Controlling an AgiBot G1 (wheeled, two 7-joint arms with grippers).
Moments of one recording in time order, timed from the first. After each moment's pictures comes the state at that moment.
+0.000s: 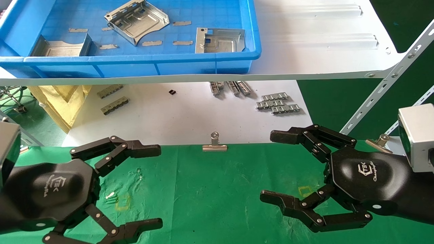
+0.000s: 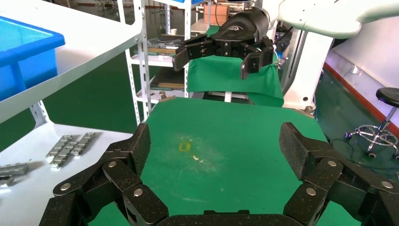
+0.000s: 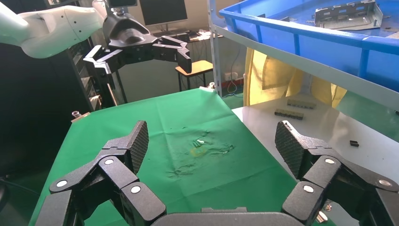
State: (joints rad) left arm -1.08 0.61 0.28 -1.28 0.73 1.50 -0.19; right arm 1.07 -0.55 -0.38 1.21 -0.62 -1.41 0.12
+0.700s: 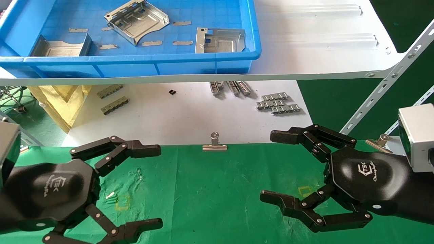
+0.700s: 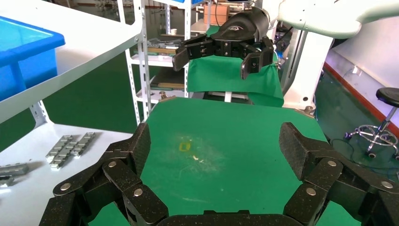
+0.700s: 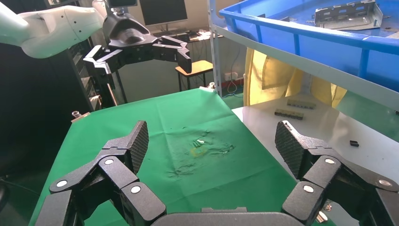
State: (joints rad) left arm -1.08 0.61 0.28 -1.28 0.73 1.50 -0.19; right arm 1.07 -0.55 -0.38 1.21 -0.62 -1.41 0.12
